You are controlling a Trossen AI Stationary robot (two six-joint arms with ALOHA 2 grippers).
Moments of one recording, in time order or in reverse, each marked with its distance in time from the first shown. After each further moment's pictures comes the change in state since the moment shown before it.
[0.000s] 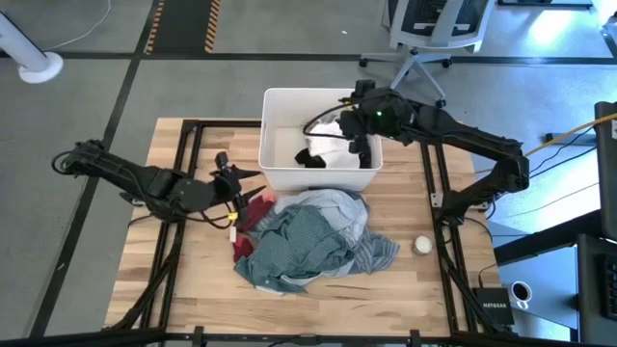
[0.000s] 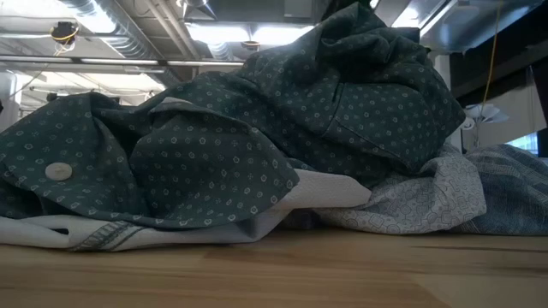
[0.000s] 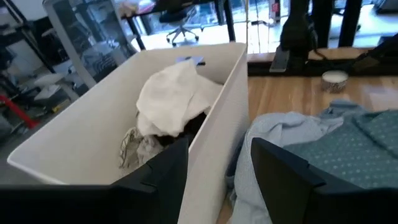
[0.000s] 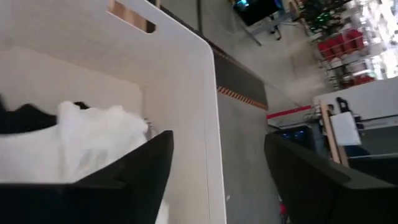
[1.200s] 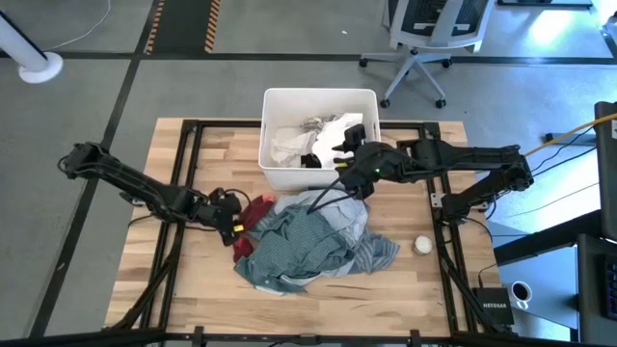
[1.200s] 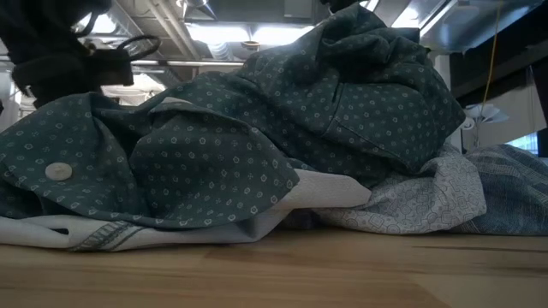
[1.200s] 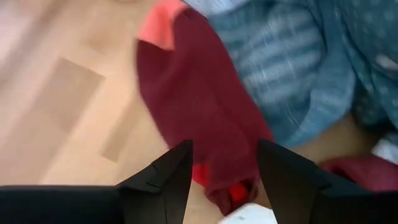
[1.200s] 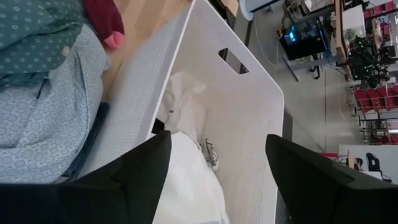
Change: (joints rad) left arm 0.031 0.001 -0.507 -0.122 0.467 -0.605; right arm 0.340 -0.005 -0.037 -0.154 0.098 0.070
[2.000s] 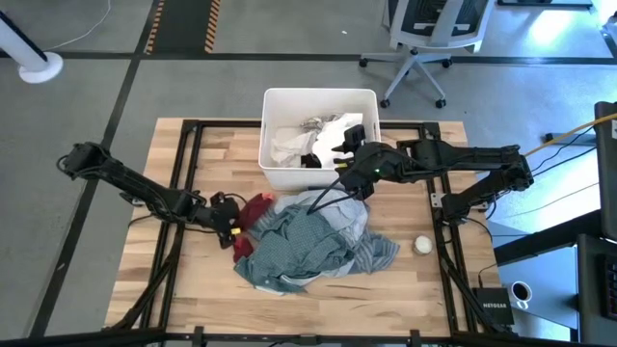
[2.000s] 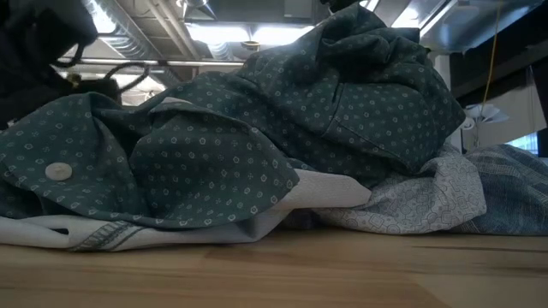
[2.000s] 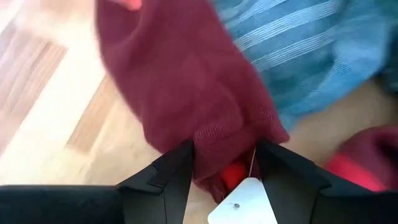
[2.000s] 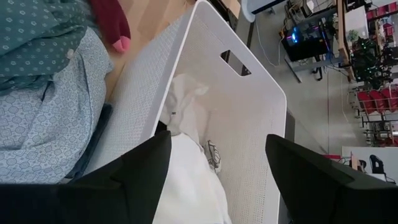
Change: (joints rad) left arm 0.002 0.000 -0.176 0.216 0.037 0.035; right arm 0.000 0.000 0.000 0.000 -0.011 0.003
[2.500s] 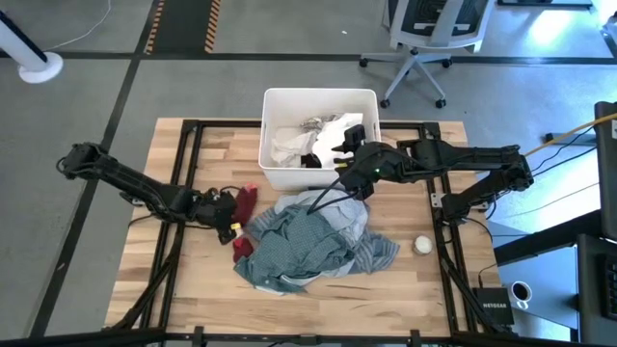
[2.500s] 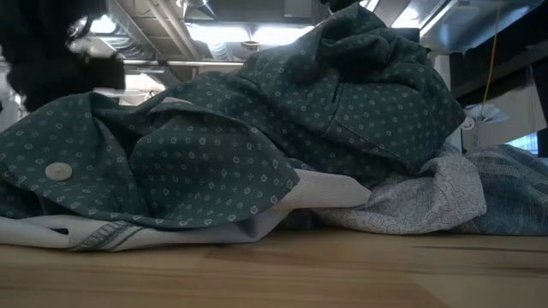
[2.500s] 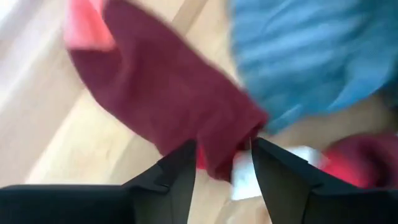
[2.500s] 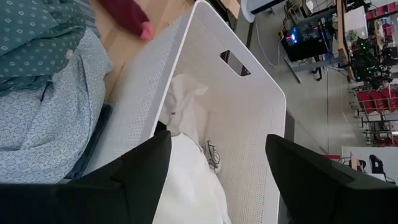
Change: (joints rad) left arm 0.004 -0.012 0.185 -0.334 -0.011 -0.127; right arm 0.000 0.000 0.000 0.002 0.000 0.000
